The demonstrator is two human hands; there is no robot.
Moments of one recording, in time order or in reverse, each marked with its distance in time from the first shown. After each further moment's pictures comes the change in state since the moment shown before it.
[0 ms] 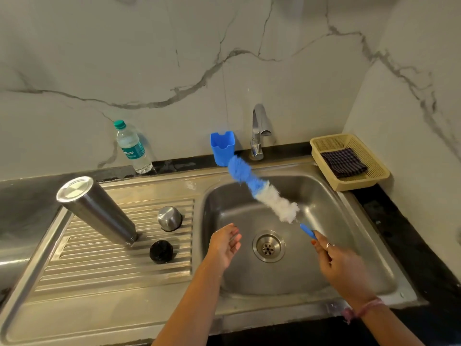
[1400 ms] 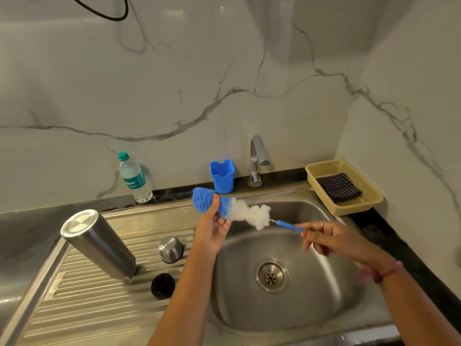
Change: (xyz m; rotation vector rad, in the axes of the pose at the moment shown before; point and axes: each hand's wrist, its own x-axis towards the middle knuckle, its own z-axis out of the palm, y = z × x) left_hand -0.037 0.105 0.027 -0.422 -0.334 0.235; right_hand 0.085 -0.039 -0.071 0.782 -0.490 0.151
